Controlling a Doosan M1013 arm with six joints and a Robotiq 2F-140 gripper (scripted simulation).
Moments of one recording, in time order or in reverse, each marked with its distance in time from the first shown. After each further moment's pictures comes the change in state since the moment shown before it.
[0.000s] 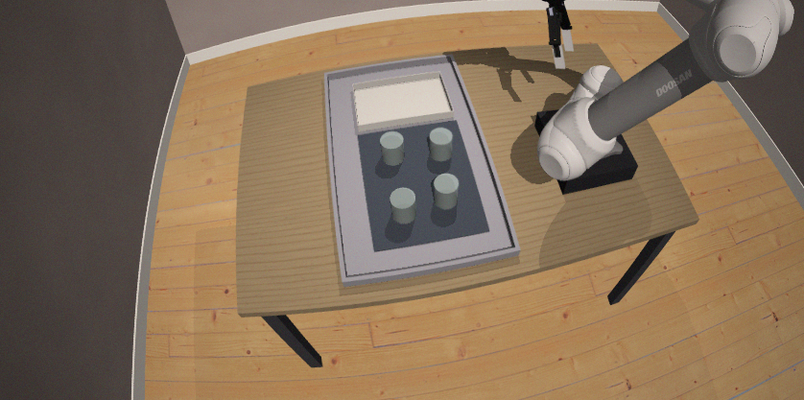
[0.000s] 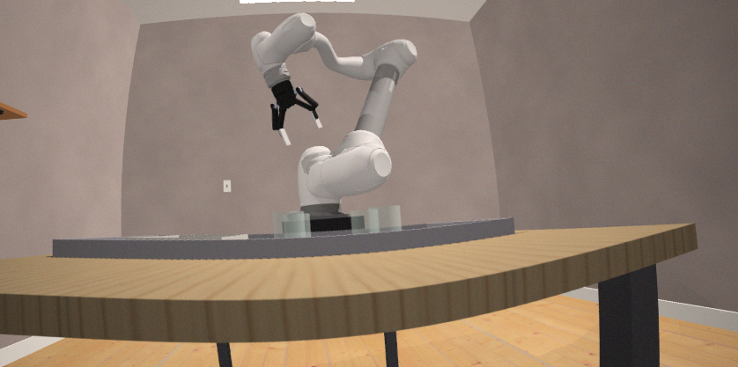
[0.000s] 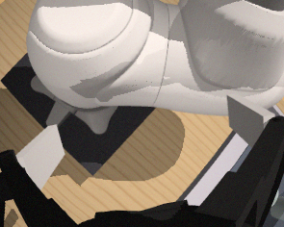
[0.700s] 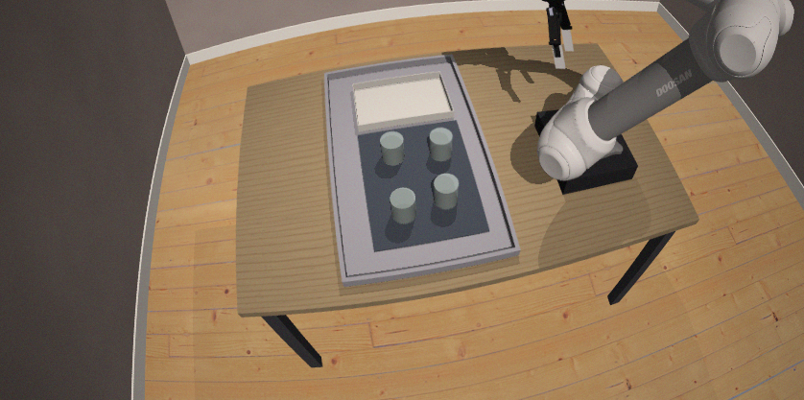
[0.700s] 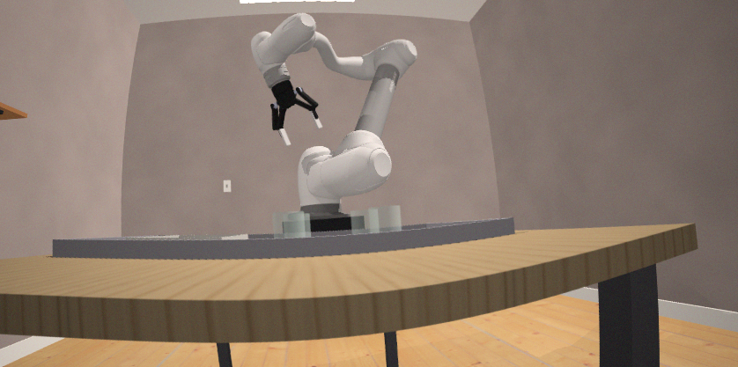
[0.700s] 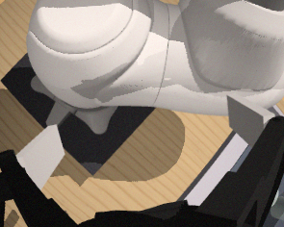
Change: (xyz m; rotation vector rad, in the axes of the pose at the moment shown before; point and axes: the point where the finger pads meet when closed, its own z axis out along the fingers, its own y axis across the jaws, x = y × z) arm 0.000 0.000 0.000 0.000 0.000 0.000
